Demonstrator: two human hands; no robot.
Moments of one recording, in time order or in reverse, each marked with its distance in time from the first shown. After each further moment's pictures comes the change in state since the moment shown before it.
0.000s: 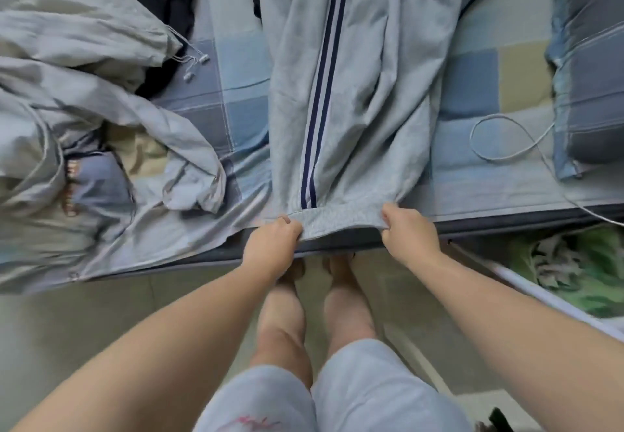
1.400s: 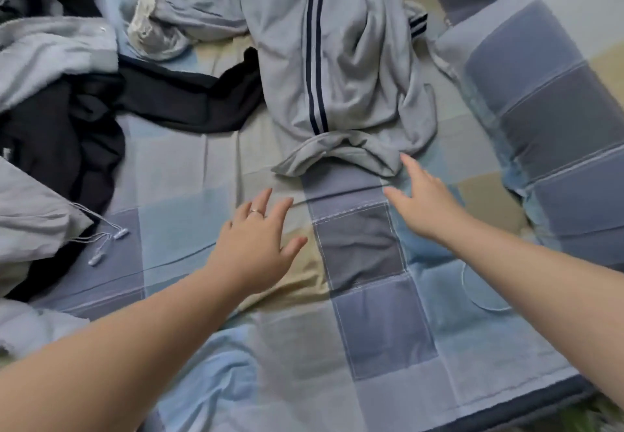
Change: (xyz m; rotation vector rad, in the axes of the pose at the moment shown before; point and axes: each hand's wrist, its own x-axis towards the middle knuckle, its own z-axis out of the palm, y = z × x) left_hand 0.248 -0.005 -0.186 -0.111 0.308 0.092; right_hand 0.254 0.046 -0.185 0.281 0.356 0.099
